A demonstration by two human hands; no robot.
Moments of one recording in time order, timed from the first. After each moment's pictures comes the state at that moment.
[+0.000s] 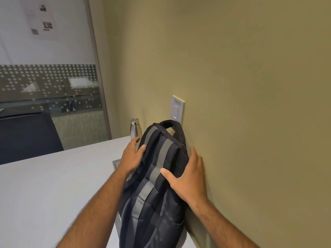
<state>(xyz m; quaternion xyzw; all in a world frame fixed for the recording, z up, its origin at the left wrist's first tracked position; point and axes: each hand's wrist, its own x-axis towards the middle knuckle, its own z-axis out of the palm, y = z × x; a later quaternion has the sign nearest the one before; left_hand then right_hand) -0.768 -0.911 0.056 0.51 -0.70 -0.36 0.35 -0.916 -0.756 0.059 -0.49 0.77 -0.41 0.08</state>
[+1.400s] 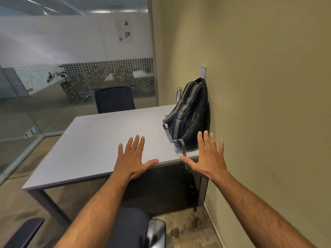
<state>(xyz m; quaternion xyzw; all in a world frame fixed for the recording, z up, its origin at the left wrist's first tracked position) -0.493 -0.345 0.026 0.62 -0.78 0.02 0.08 -0.786 -0.309 0.026 -0.67 0.73 -0.13 -0.04</state>
